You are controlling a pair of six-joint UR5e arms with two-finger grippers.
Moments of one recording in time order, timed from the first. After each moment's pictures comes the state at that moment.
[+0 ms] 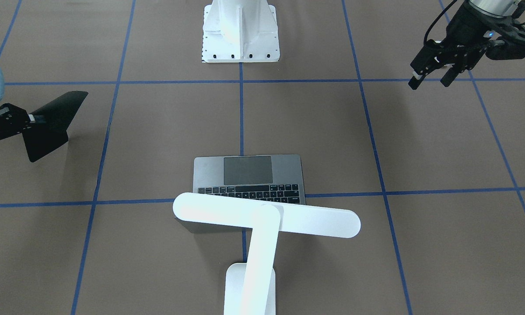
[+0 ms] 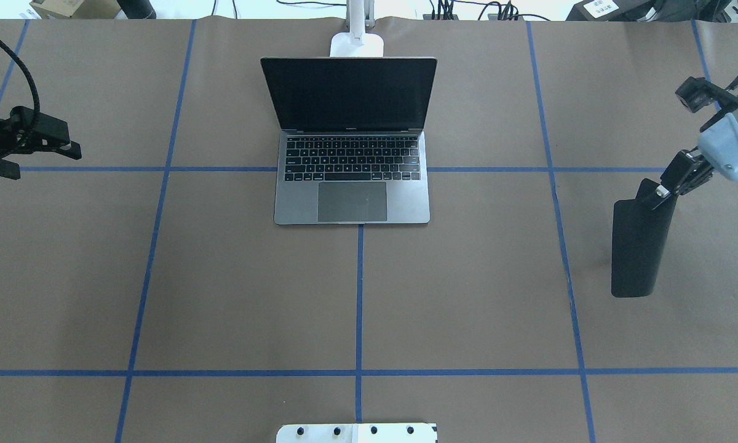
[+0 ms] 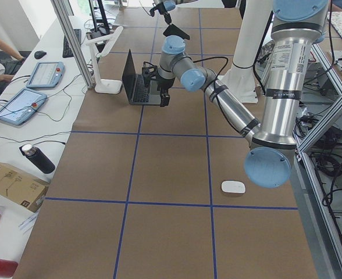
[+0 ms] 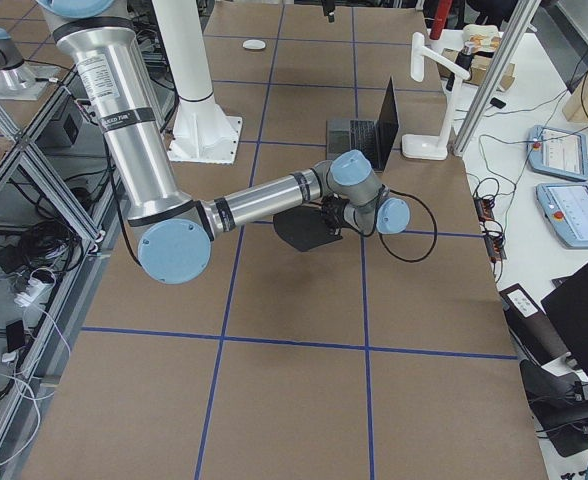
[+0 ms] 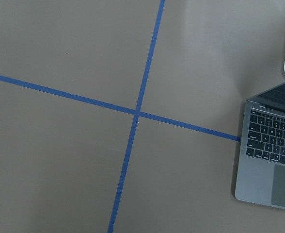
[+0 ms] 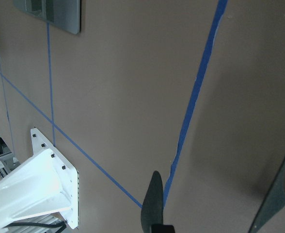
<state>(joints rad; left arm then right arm) -1.03 -1.67 -2.24 -1.62 -2.17 -1.14 1.18 -1.23 1.58 -2.76 3.01 -0.93</state>
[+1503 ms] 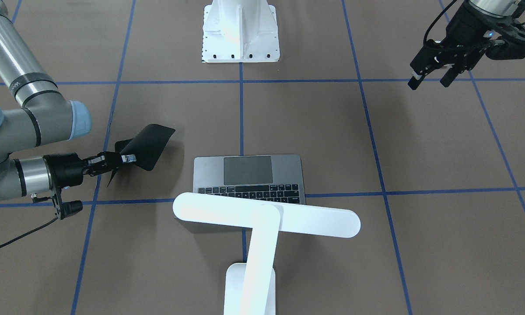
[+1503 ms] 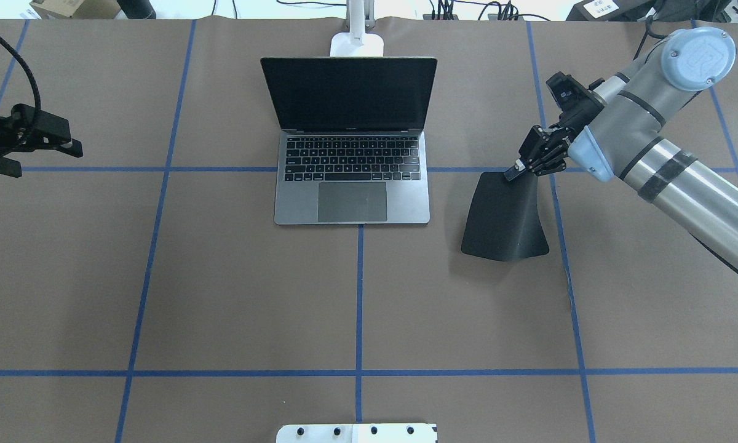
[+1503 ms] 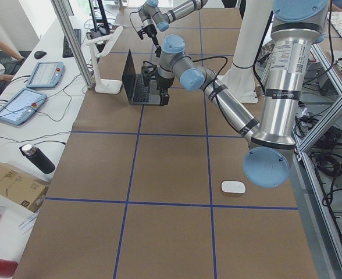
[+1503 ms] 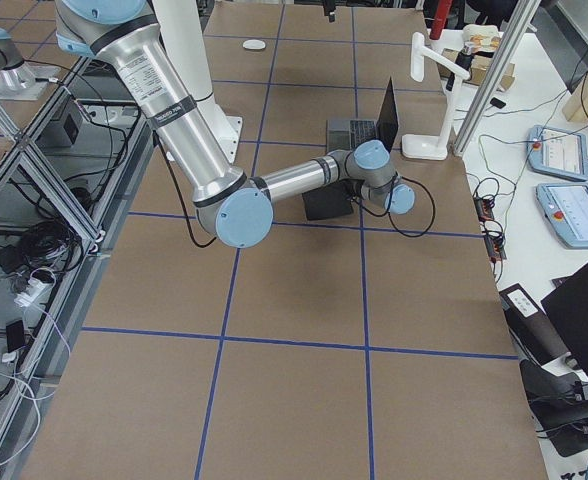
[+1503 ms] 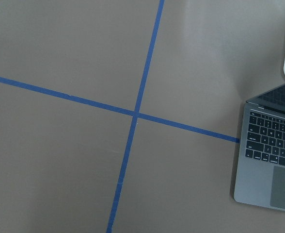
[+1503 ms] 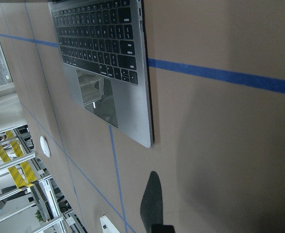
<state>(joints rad) -1.03 -1.68 -2.24 -1.62 -2.17 -1.14 0.99 -0.98 1.26 -2.75 3.38 -0.88</state>
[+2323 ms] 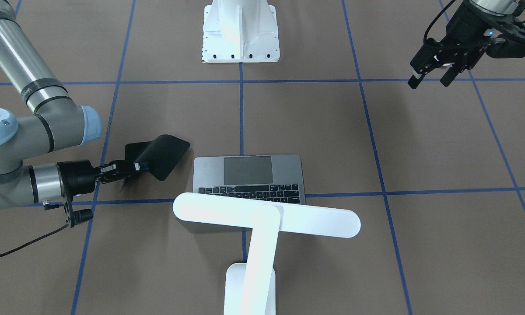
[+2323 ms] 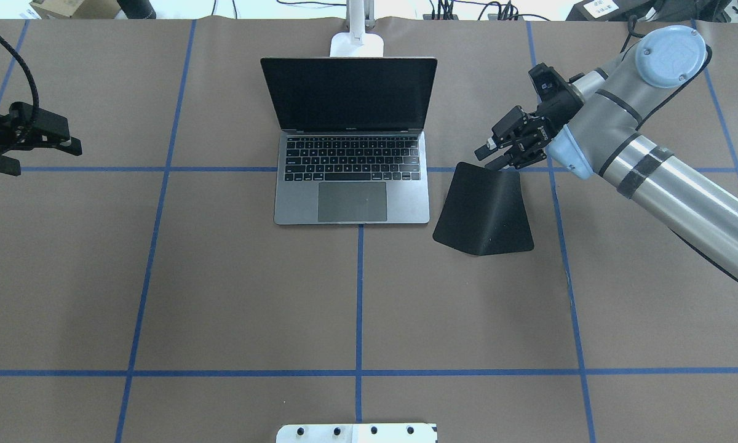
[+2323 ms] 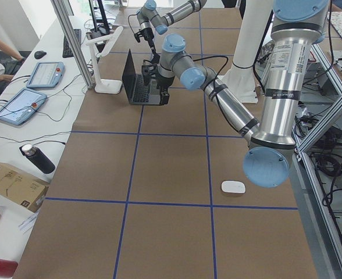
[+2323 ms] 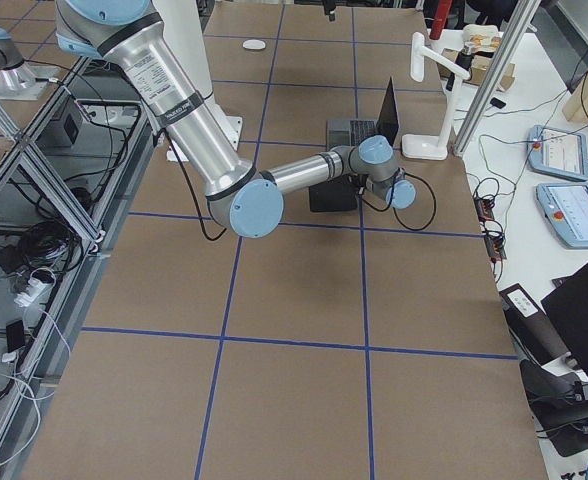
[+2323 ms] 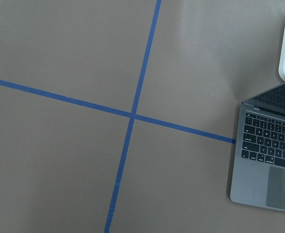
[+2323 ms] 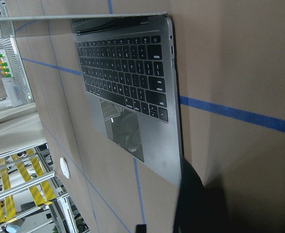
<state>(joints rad) -1.04 -1.68 -2.24 -1.62 -2.16 -1.14 0.97 -0.92 1.20 -2.75 3.50 -0.88</state>
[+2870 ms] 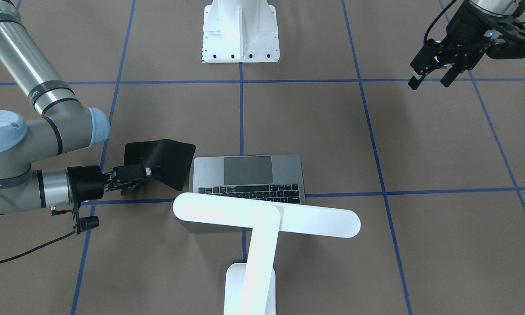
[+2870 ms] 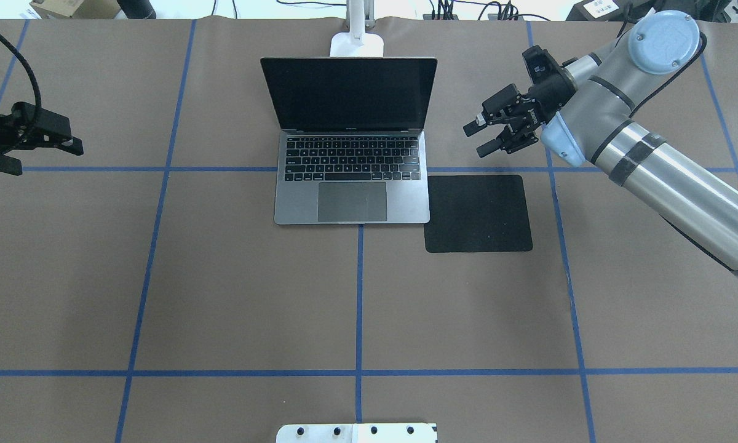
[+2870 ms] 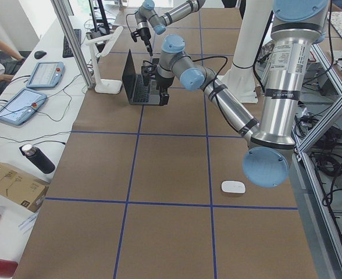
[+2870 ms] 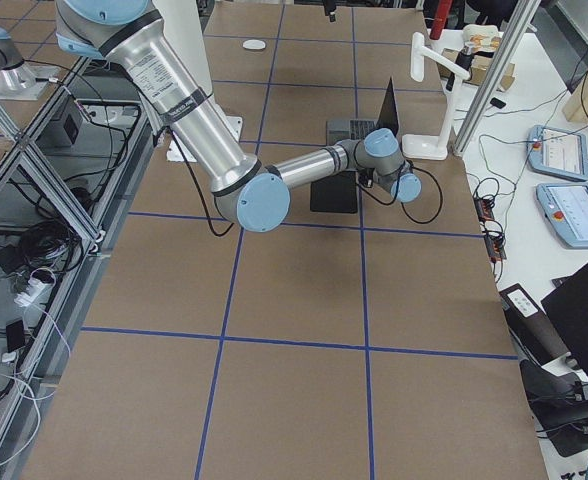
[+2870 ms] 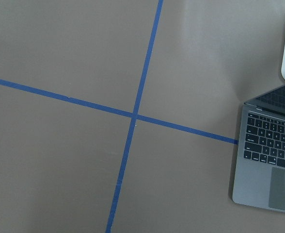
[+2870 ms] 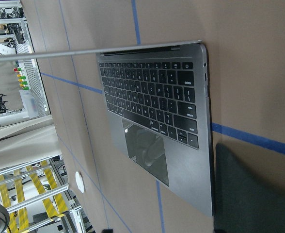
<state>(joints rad) -1.03 -1.68 -2.24 -1.62 -2.16 -1.14 0.99 -0.87 1.18 -2.75 3.55 -0.88</state>
